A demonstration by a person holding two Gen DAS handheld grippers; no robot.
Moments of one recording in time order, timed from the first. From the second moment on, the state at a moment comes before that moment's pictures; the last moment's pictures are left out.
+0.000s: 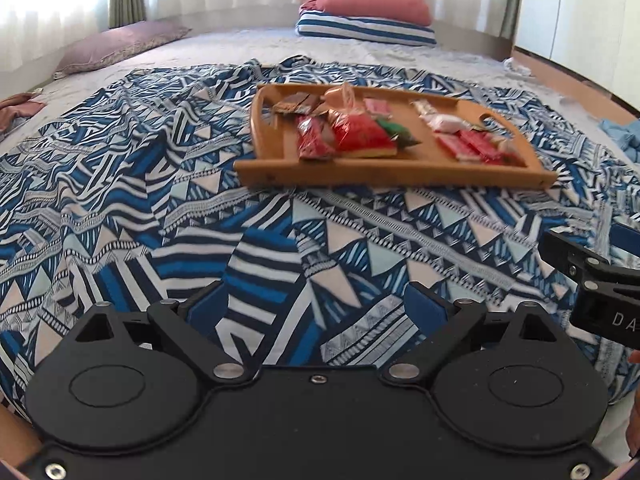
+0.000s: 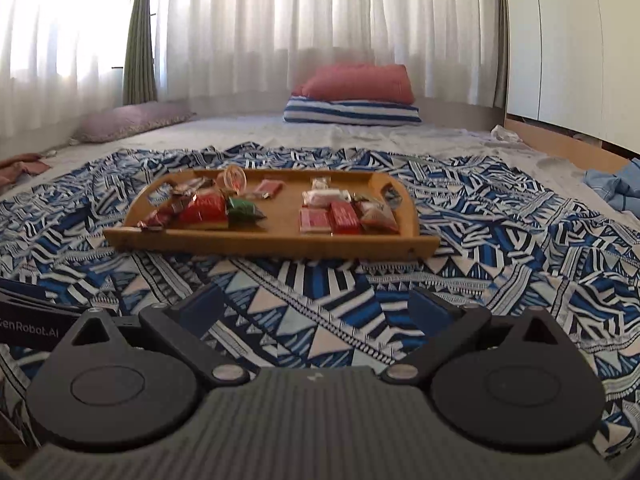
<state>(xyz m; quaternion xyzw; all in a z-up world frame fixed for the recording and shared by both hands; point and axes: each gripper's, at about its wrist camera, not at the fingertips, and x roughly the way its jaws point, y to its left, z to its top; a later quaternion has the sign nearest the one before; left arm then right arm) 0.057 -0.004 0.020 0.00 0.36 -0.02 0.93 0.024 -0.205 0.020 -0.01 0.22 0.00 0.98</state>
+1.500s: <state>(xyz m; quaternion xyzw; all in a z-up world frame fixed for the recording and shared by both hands) 0.065 -0.004 -0.007 -0.01 0.34 -0.01 0.94 0.044 -0.207 -0.021 -0.02 0.29 -0.02 0.96</state>
